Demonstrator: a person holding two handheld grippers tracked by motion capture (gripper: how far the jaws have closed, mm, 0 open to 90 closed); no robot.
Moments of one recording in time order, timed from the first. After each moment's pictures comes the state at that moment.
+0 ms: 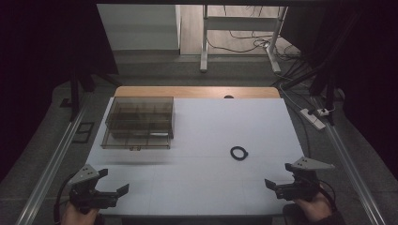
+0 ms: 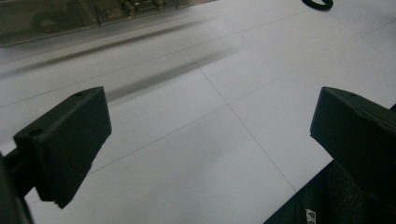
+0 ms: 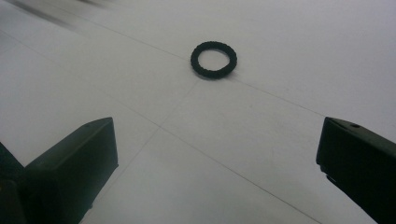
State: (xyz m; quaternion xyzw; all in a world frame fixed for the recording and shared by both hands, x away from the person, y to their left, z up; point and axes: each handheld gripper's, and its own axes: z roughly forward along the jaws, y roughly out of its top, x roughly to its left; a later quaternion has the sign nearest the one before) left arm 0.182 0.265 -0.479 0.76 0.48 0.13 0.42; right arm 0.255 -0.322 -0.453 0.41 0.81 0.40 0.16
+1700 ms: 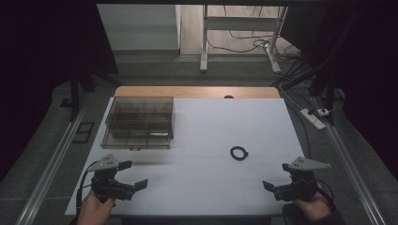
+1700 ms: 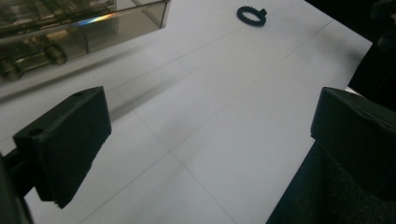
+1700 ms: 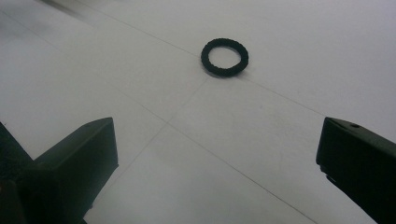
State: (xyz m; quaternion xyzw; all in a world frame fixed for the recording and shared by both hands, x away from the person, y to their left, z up) left arm 0.220 0.226 -0.475 0.78 0.41 0.07 0.48; right arm 0.256 -0.317 -0.454 0.39 0.82 0.39 0.15
